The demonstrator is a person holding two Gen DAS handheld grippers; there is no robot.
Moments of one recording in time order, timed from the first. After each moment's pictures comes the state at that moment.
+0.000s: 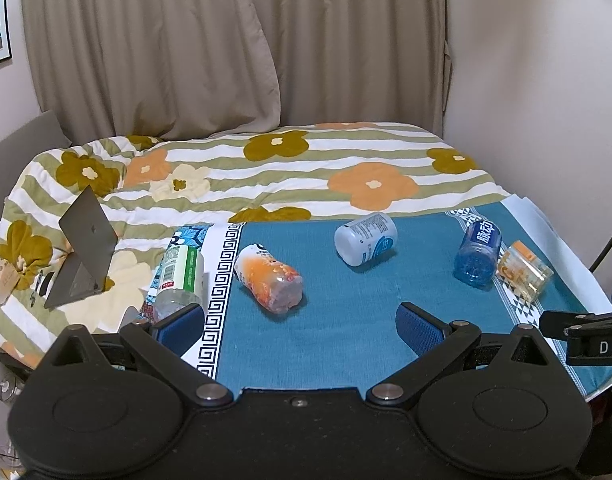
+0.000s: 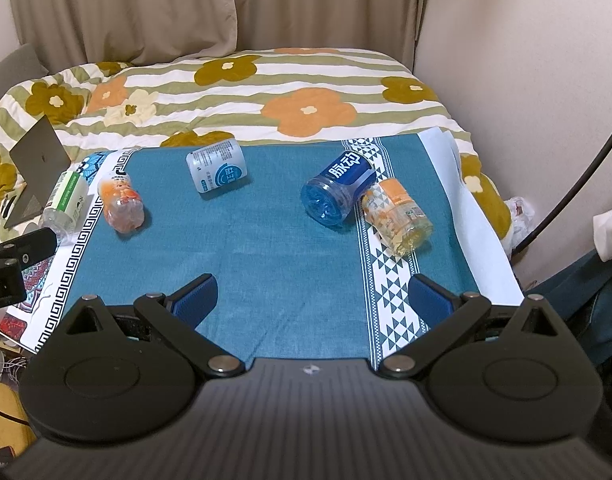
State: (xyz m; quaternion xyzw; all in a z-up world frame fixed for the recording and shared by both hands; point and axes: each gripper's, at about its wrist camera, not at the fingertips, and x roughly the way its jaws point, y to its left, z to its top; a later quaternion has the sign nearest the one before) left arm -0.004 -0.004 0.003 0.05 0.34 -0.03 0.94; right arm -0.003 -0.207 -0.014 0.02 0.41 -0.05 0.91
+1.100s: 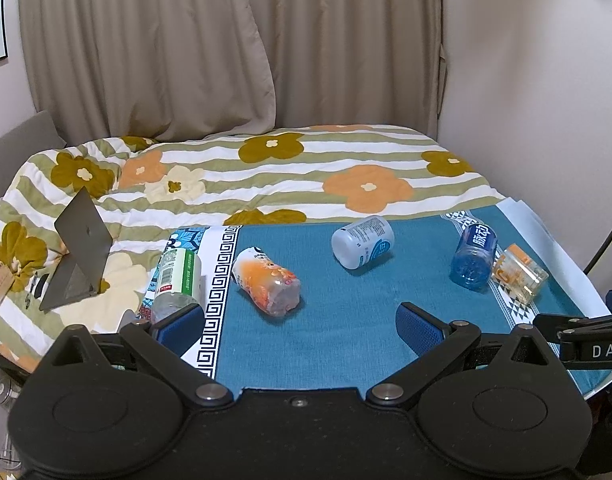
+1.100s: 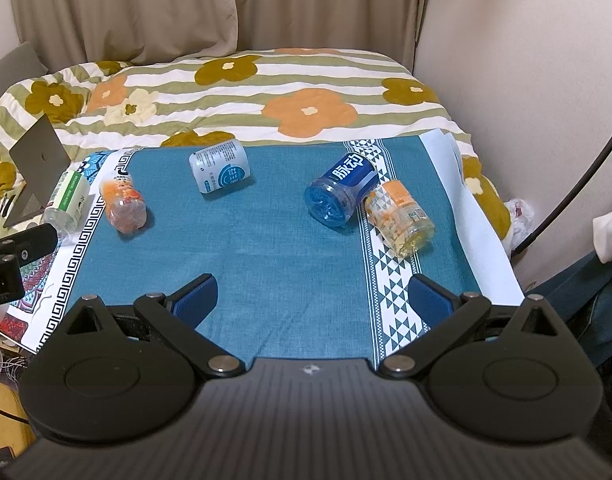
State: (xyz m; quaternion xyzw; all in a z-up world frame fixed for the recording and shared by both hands) left arm -0.003 0.000 0.004 0.05 0.34 -0.04 0.94; right arm -0.001 -0.205 -0.011 0.02 0.41 -0.05 0.91
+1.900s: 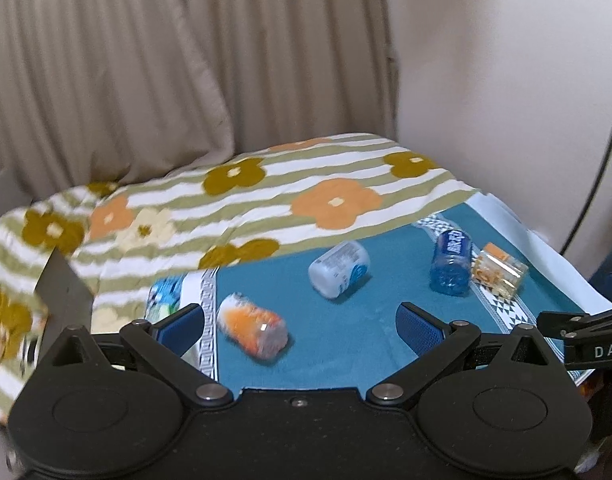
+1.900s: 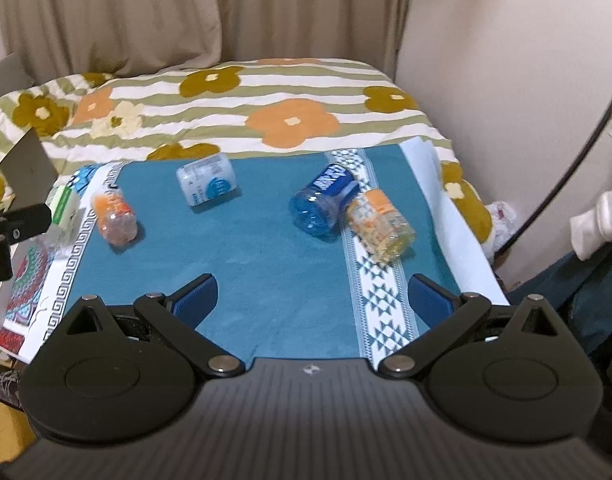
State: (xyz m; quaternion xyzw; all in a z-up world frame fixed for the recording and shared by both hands) left arm 0.017 -0.008 0.031 0.11 0.31 -0.12 0.94; right arm -0.007 -0.204 0.010 0.02 0.40 -0.08 0.91
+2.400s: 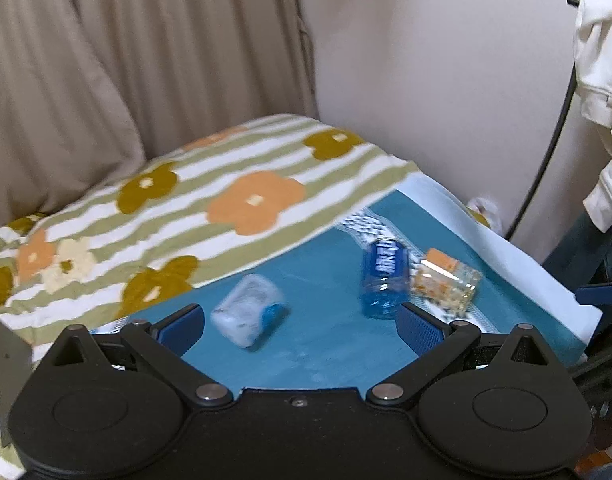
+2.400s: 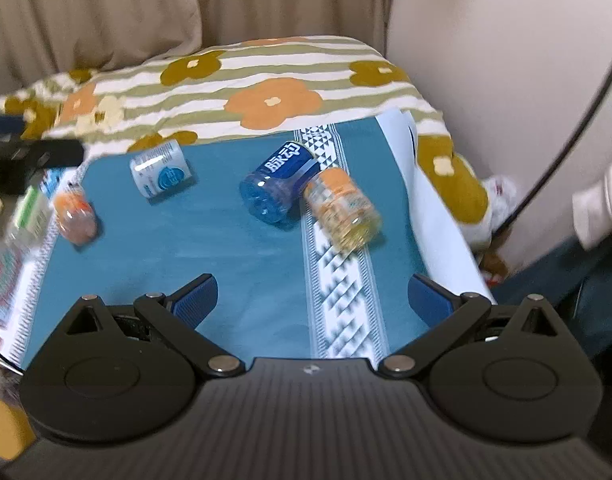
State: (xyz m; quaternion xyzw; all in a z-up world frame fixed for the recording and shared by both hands) left arm 0.098 -0.107 0.014 0.16 0.35 -0.23 0.89; right arm 0.012 -0.273 -0.026 0.03 0.43 -0.07 0.90
